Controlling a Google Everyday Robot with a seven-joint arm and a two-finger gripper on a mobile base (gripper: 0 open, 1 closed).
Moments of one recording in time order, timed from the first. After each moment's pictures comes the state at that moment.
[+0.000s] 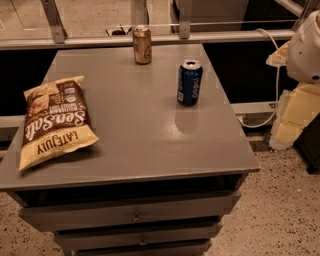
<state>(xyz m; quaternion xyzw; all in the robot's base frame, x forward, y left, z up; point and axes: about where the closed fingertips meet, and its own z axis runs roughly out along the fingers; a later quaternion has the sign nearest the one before) 0.438 -0.216 0.977 -0.60 0.78 -0.04 0.16</state>
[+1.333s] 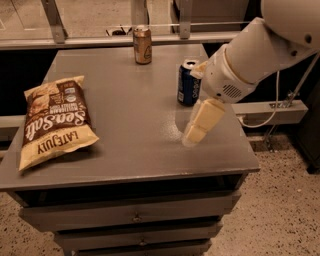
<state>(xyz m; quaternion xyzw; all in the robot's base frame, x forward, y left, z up) 0.497 -0.077 0.920 -0.63 0.72 0.09 0.28</state>
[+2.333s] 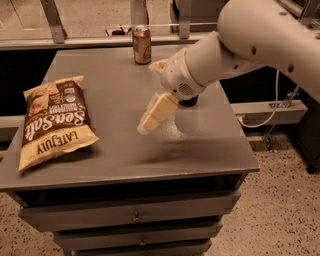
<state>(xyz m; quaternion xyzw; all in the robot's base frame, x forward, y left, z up) 0.545 0.018 0.909 -0.63 0.66 0.18 0.37</state>
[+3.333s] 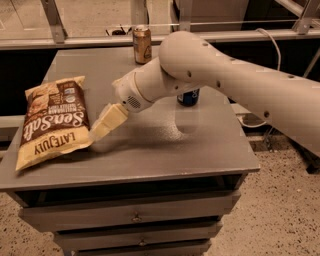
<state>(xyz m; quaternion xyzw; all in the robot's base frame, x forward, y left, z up) 0.564 0.130 0.862 -0.58 0.68 0.27 0.37</state>
